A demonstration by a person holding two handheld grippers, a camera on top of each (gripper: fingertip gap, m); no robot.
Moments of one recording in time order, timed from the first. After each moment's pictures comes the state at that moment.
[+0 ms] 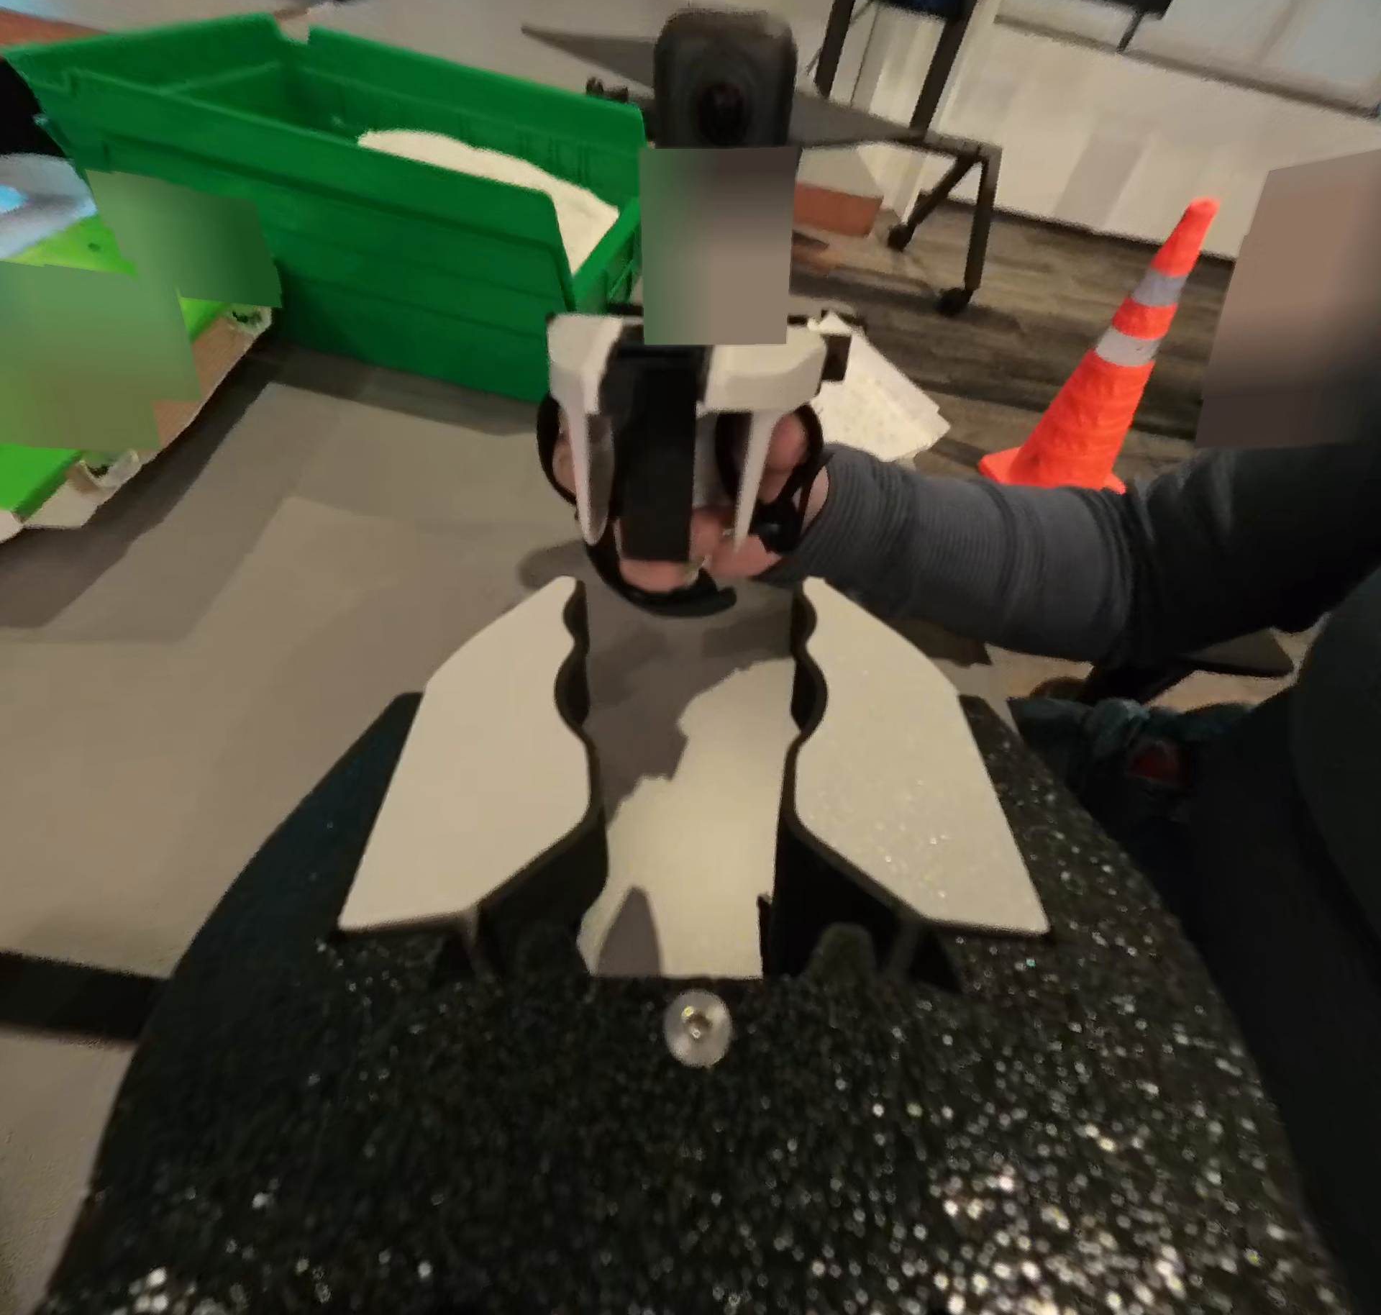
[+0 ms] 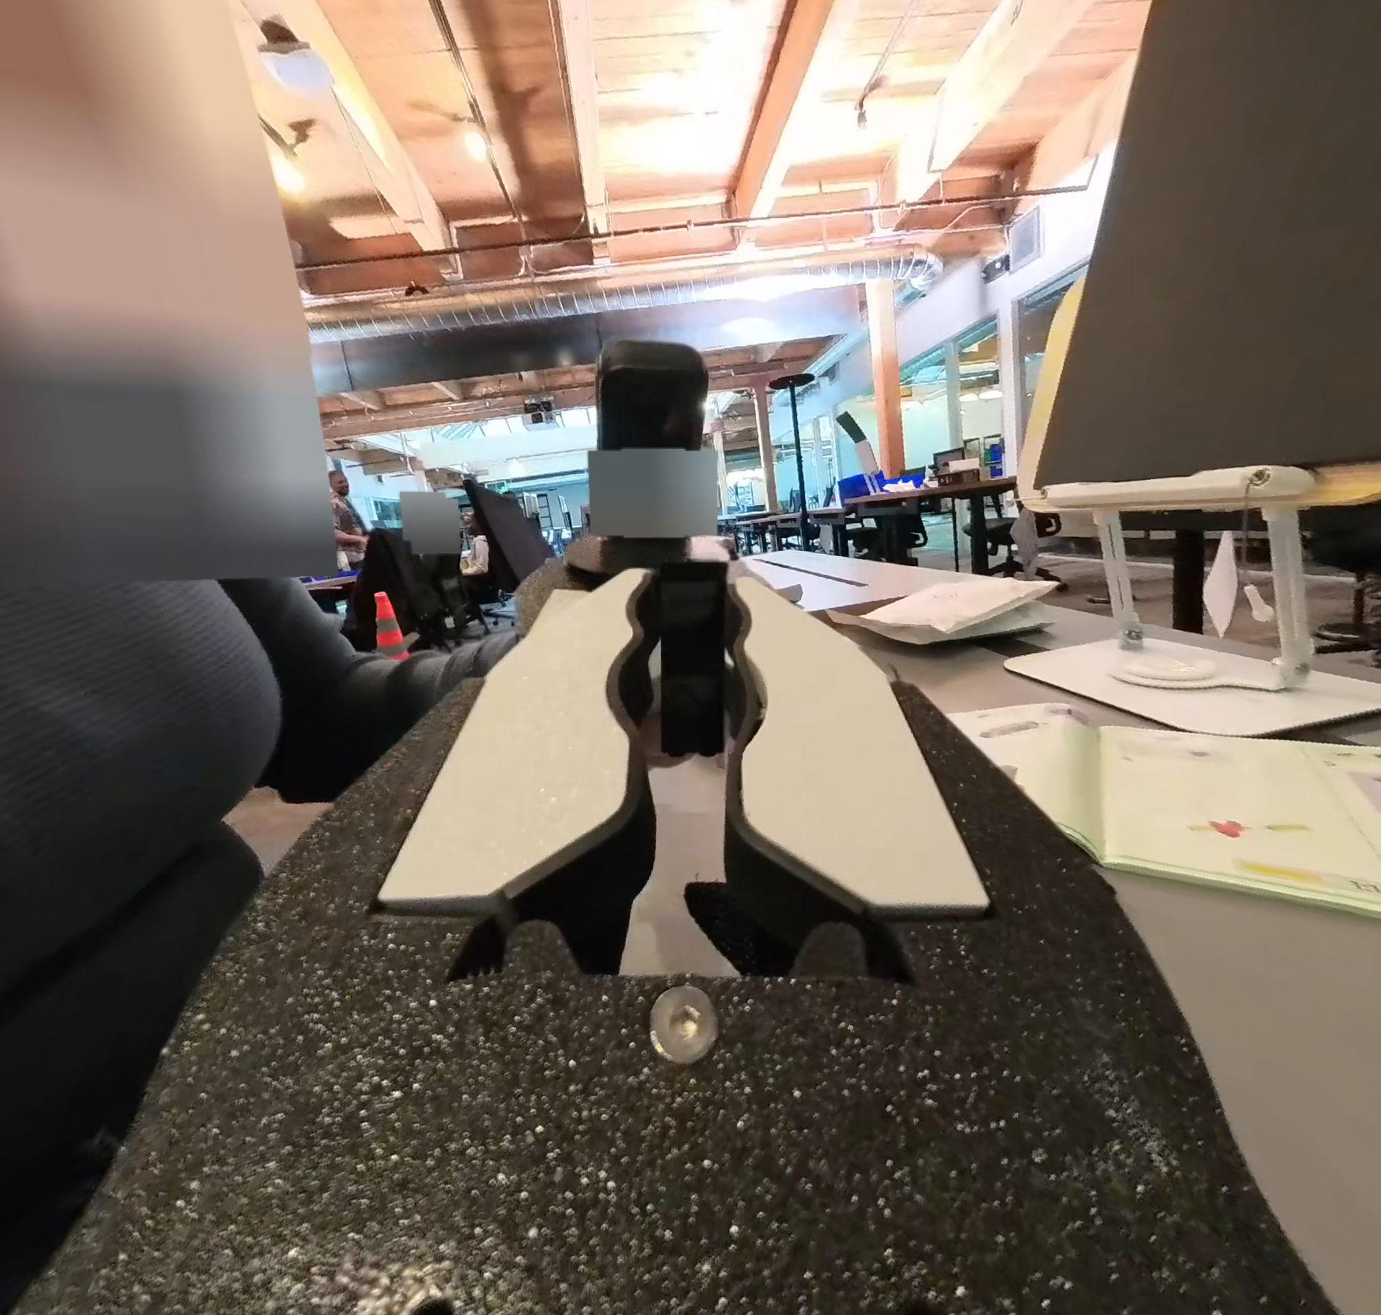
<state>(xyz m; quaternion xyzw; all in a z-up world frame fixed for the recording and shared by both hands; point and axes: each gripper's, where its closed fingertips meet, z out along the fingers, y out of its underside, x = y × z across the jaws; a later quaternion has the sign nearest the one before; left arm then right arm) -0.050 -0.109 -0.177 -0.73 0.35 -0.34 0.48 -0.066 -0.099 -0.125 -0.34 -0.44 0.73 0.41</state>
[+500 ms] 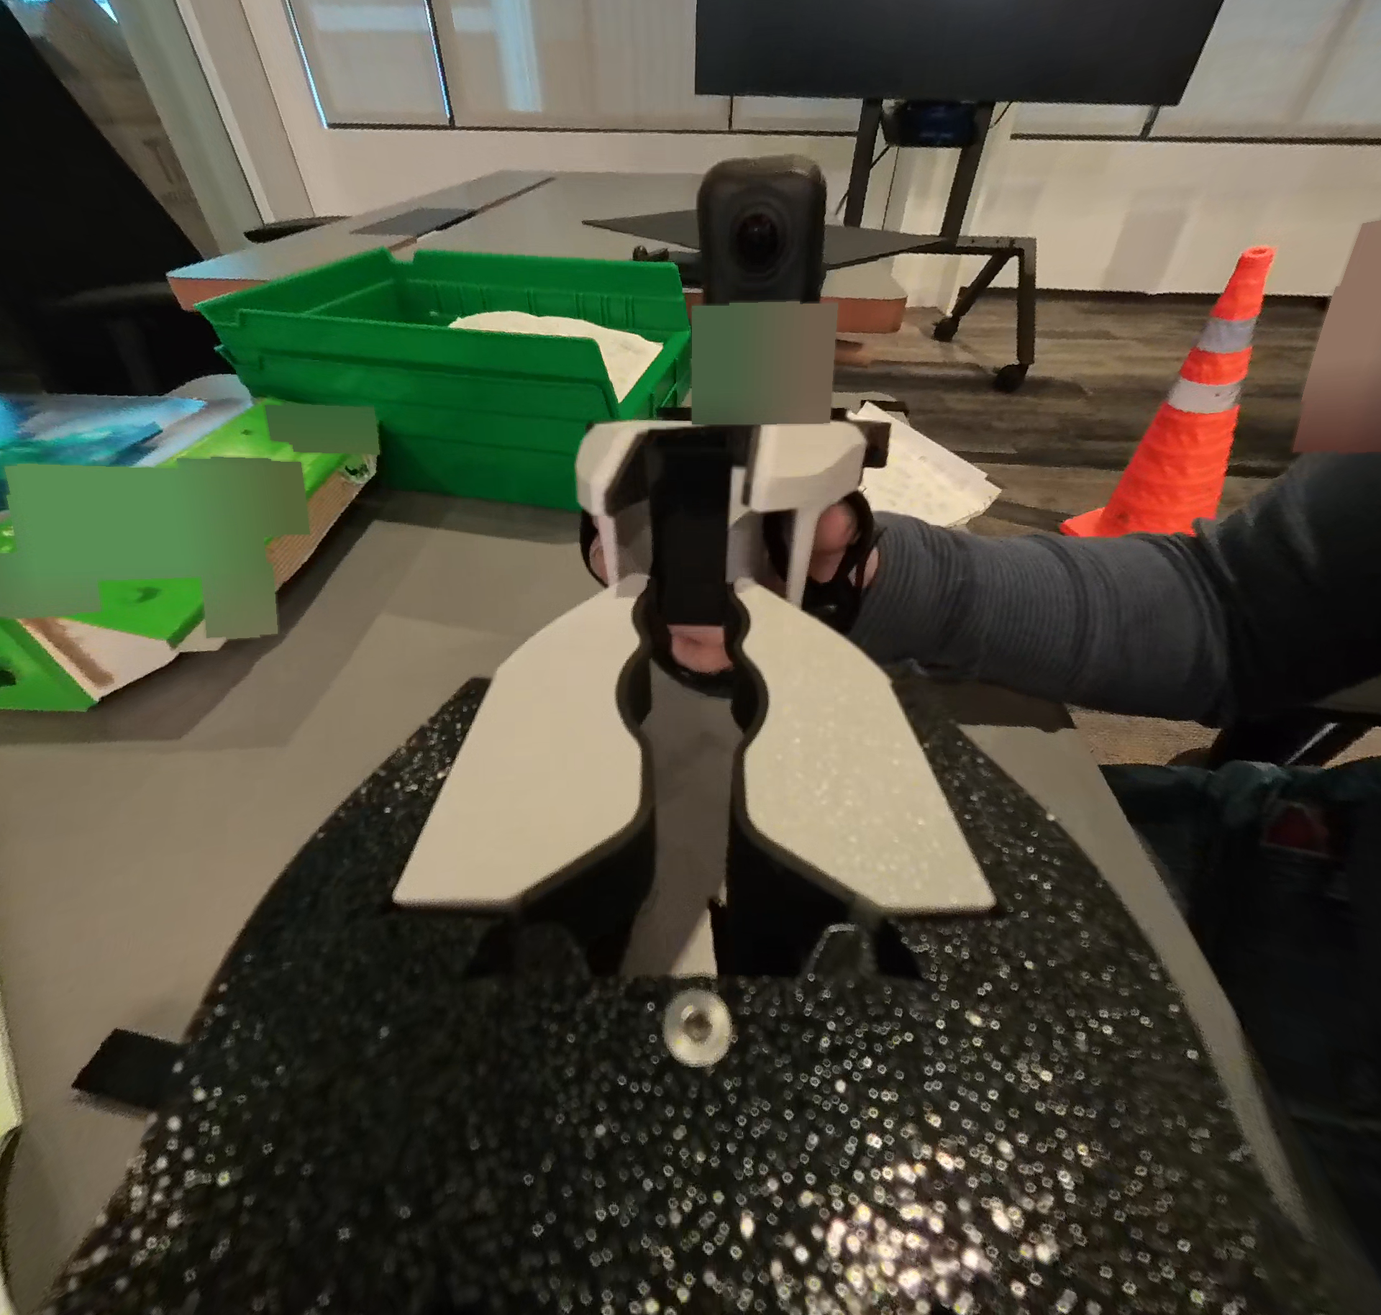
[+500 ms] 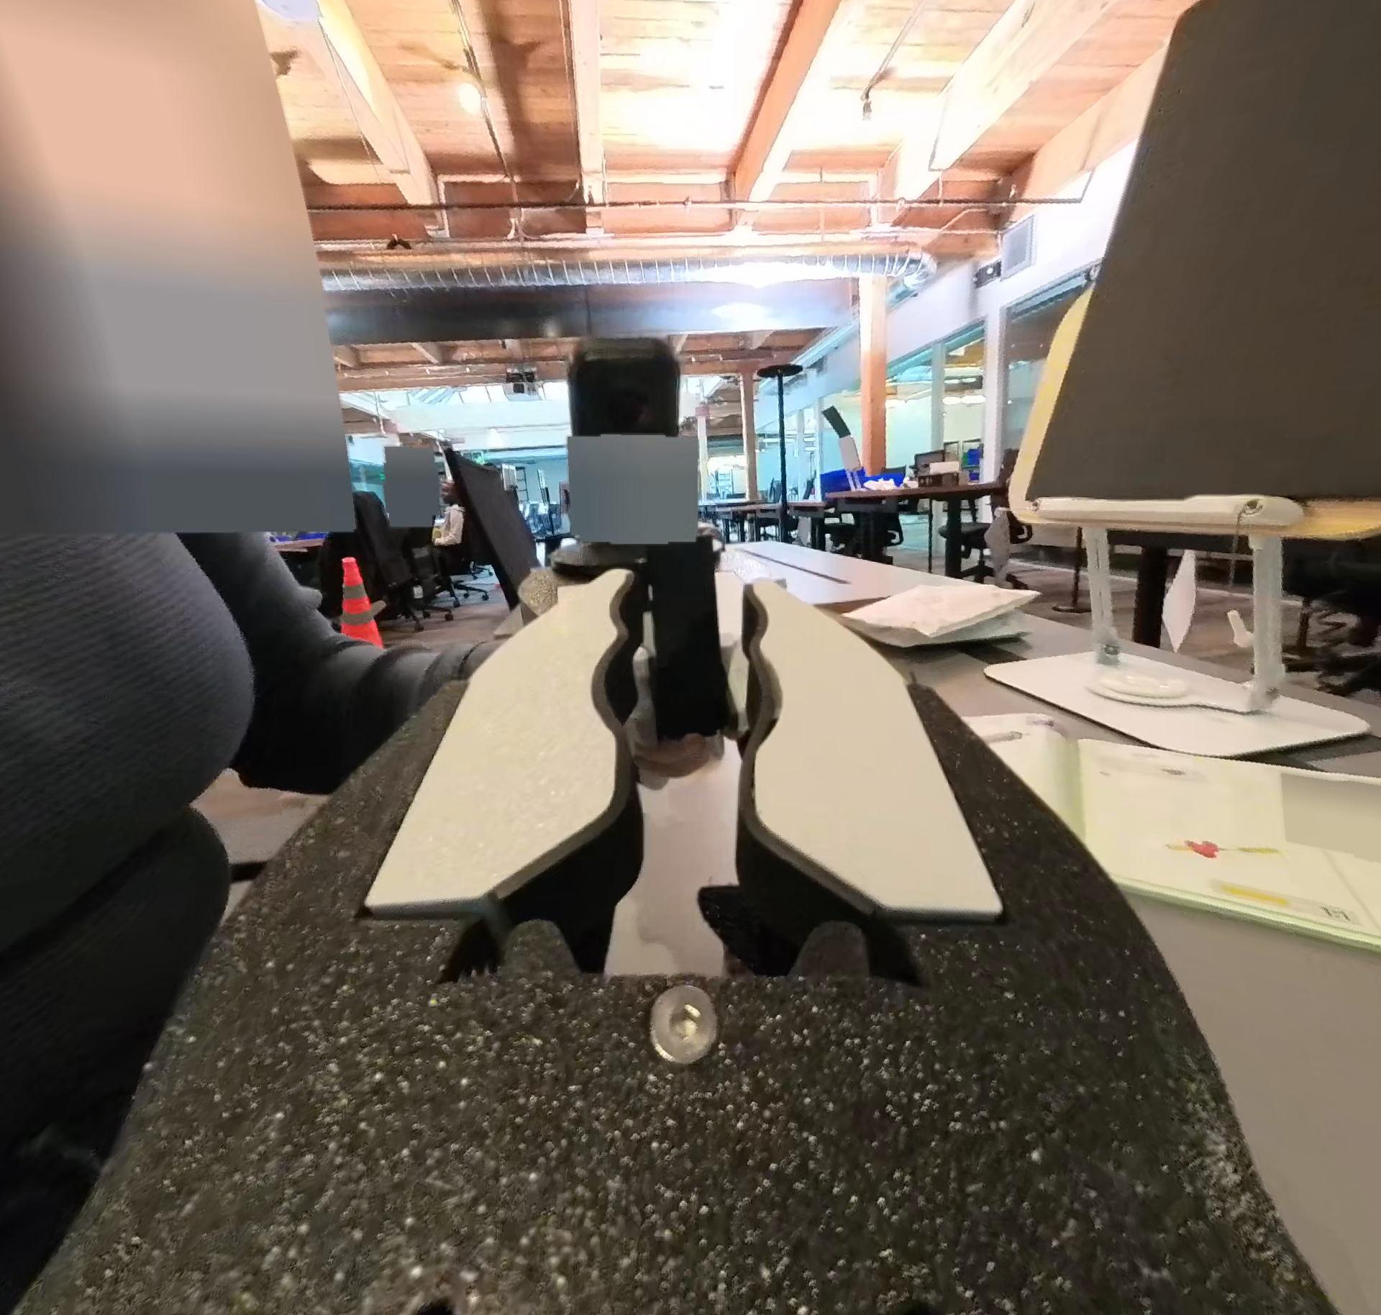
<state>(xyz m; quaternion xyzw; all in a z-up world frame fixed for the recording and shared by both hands) -0.047 -0.102 -0.157 -0.67 0.35 -0.31 0.58 -0.069 -0.110 -0.124 -0.33 -0.46 0.70 0.43</state>
